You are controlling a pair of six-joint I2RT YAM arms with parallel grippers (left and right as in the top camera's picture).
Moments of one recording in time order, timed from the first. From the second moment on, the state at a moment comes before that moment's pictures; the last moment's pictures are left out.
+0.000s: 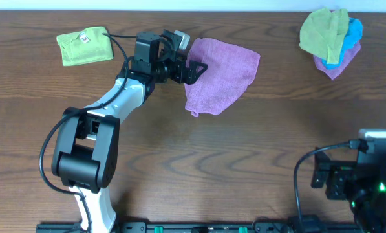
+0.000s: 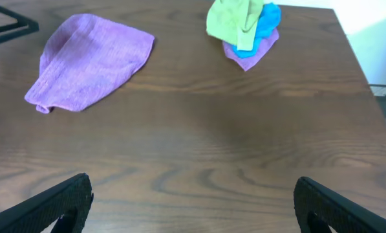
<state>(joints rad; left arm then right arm) -0.27 1.99 1.28 0.12 0.69 -0.15 0.12 0.68 1.33 -1.33 0.18 0.05</state>
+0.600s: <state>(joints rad) -0.27 2.16 1.44 0.01 0.55 -0.28 0.12 0.77 1.33 -1.31 0.17 0.05</state>
